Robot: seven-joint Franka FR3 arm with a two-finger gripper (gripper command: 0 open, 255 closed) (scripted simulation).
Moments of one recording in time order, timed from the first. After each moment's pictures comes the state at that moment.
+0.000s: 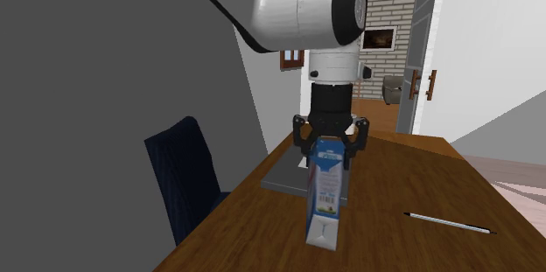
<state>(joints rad) -0.36 0.33 -0.42 -1.58 0.13 1.86 -0.34</state>
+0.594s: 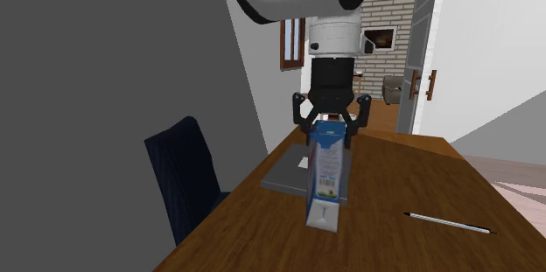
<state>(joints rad) -0.36 0.32 -0.43 -1.48 0.12 1.75 -0.33</state>
